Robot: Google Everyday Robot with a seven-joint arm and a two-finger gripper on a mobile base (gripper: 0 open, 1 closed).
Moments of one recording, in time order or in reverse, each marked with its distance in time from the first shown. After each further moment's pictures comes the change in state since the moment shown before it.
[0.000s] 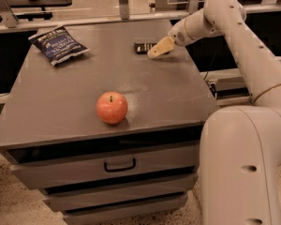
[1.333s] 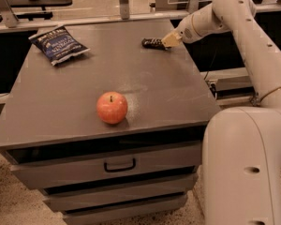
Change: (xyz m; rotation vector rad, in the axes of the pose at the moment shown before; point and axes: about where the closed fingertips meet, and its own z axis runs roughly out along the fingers) arm 0.001 -0.009 -0.021 0.012 0.007 -0.030
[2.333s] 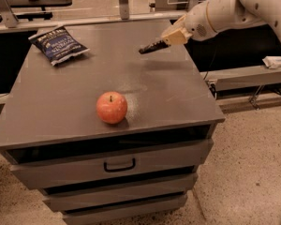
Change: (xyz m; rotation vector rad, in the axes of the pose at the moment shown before) arm -0.040 0.099 -0.094 -0.074 -0.097 -0.211
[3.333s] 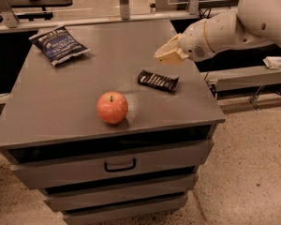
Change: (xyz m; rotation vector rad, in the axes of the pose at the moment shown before) arm 0.006 0.081 -0.009 -0.069 -0.006 -0.029
